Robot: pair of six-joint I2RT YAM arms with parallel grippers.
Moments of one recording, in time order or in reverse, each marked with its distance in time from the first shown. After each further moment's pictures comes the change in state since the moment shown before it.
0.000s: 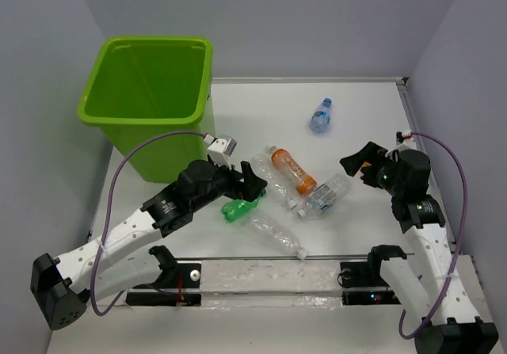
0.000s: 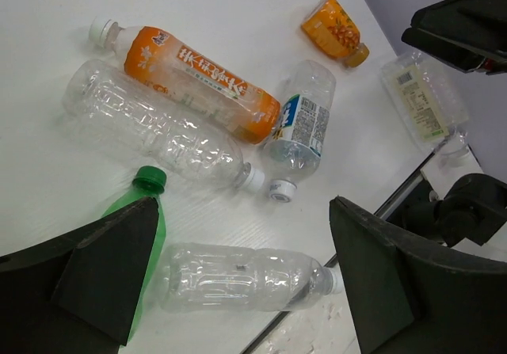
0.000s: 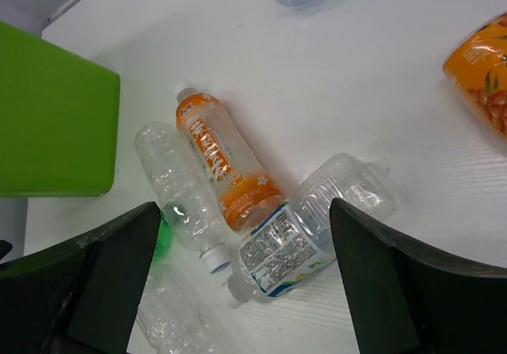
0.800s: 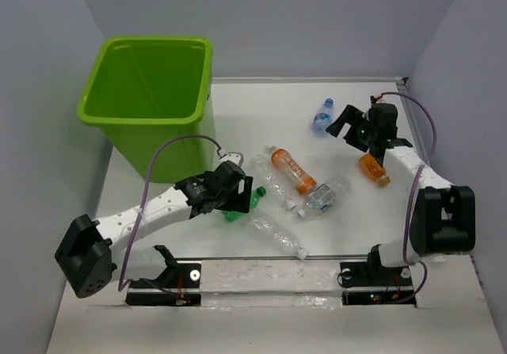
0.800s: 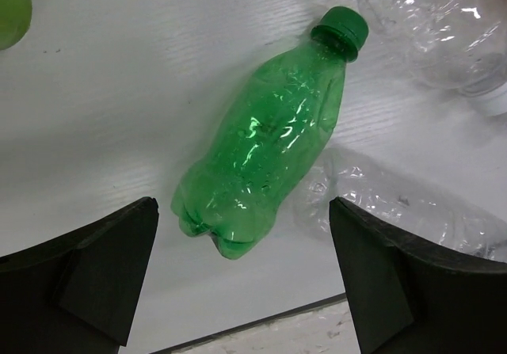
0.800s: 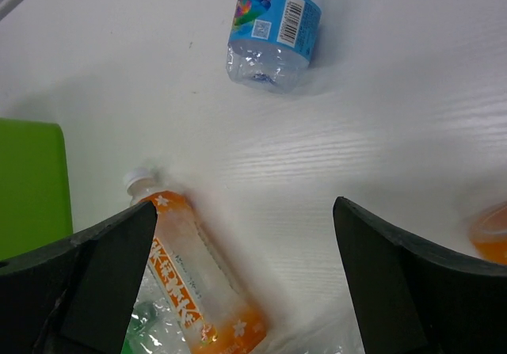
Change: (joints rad) left arm -0.001 0.277 0.078 -0.454 -0.194 -0.056; right arm 0.013 0.764 0.270 0.331 0.018 -0.014
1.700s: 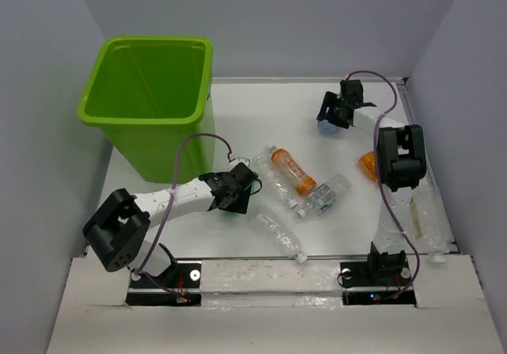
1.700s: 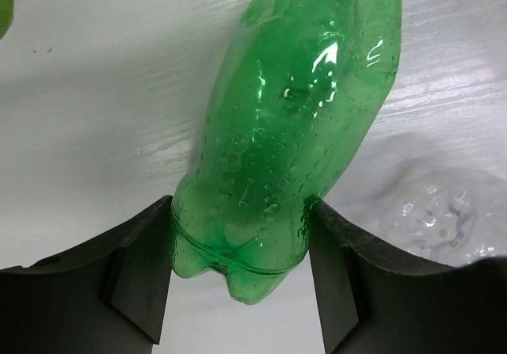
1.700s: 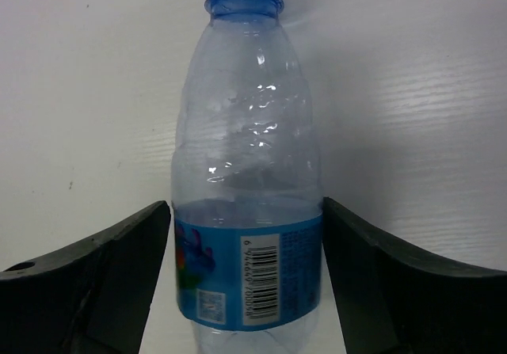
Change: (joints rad) left arm 0.000 0.290 0.026 0.044 -0.072 0.037; right arm 0.059 0.727 0.666 -0.133 0.195 -0.151
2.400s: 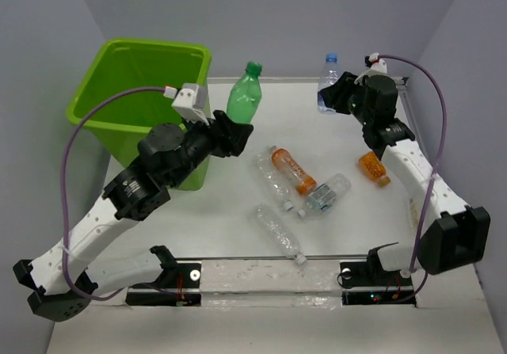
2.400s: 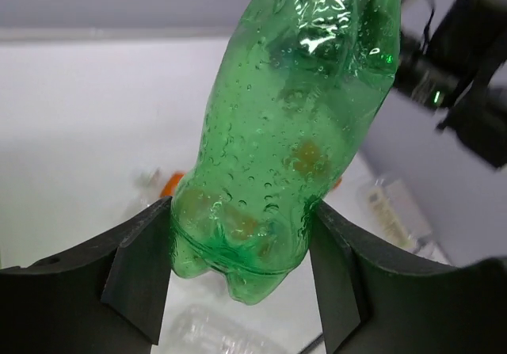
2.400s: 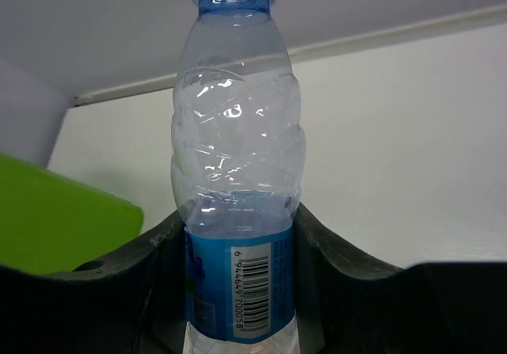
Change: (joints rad) left arm -0.011 -0.472 0.433 0.110 0.066 0.081; right arm 0.105 -0.718 -0.343 0.136 -0.011 0.060
